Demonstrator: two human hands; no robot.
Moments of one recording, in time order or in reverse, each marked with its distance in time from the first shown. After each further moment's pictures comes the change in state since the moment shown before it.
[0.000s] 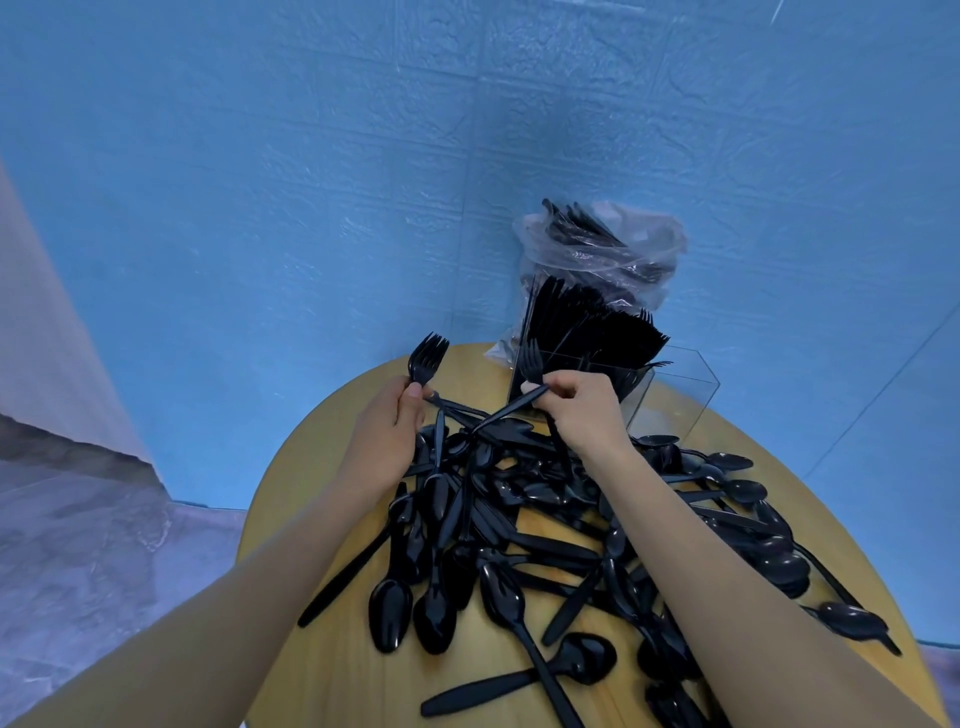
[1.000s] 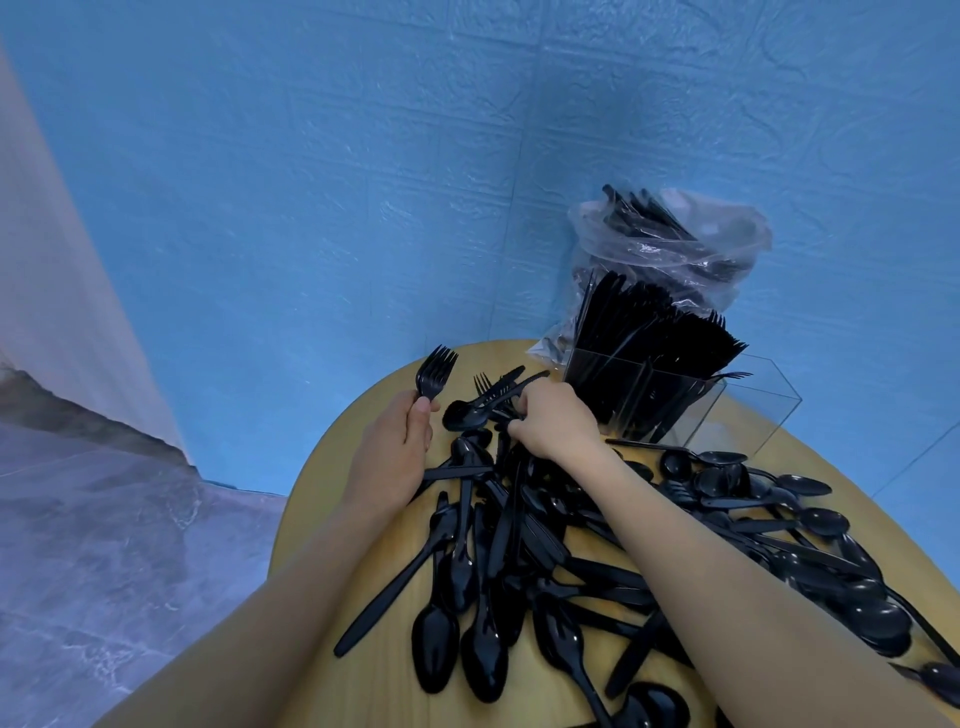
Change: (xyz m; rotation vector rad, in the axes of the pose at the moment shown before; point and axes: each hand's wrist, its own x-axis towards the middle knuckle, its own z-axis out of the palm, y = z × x) left_hand -0.001 -0.036 -0.016 0.082 0.061 -0.064; right_hand 0.030 -0.009 0.071 -0.771 -0.289 -0.029
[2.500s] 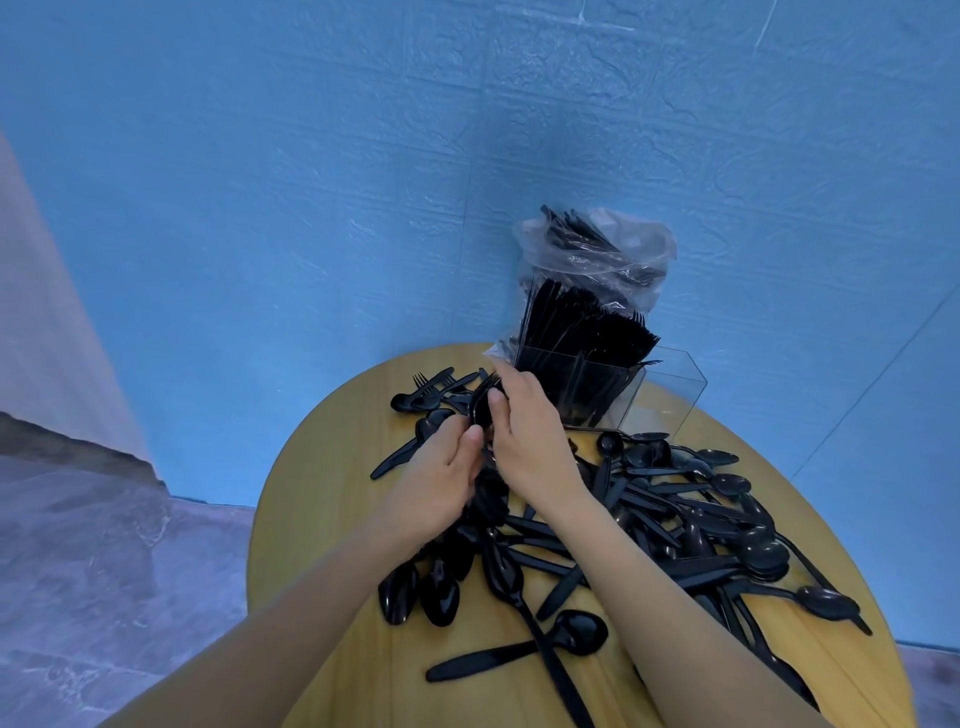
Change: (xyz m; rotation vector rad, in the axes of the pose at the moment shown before) left_hand -0.066 0.082 0.019 -0.293 -0.371 -0.050; right_hand -0.096 0.001 -0.022 0.490 0.336 -0.288
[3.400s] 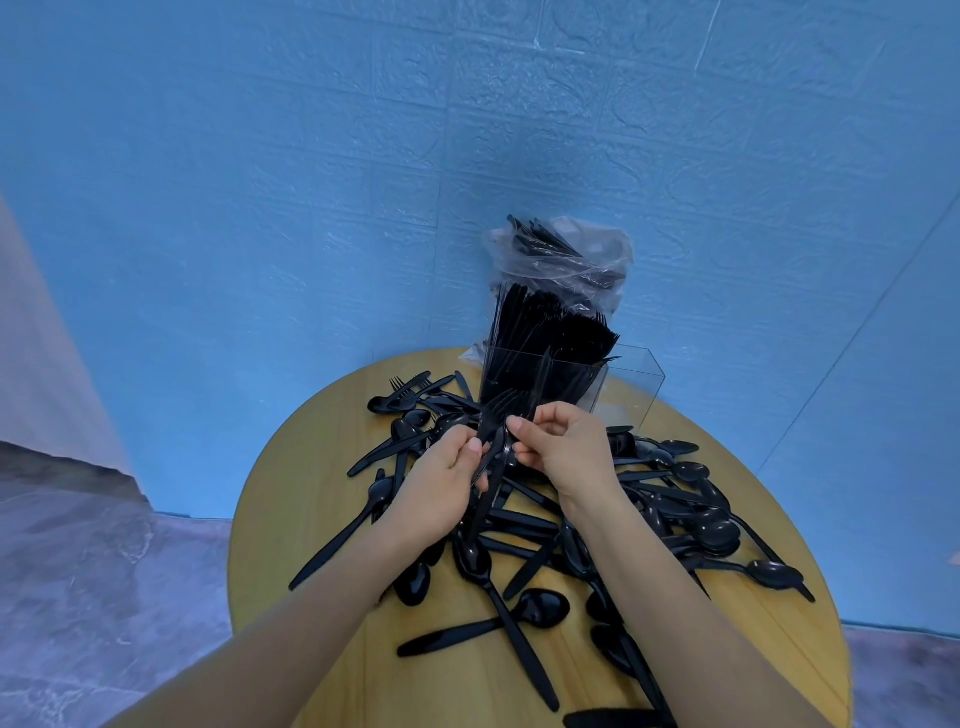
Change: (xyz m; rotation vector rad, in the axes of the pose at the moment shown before) left_hand -0.008 0.009 0.025 0.158 -0.007 0.000; right_hand -0.031 0.019 -0.046 0.680 0.150 0.500
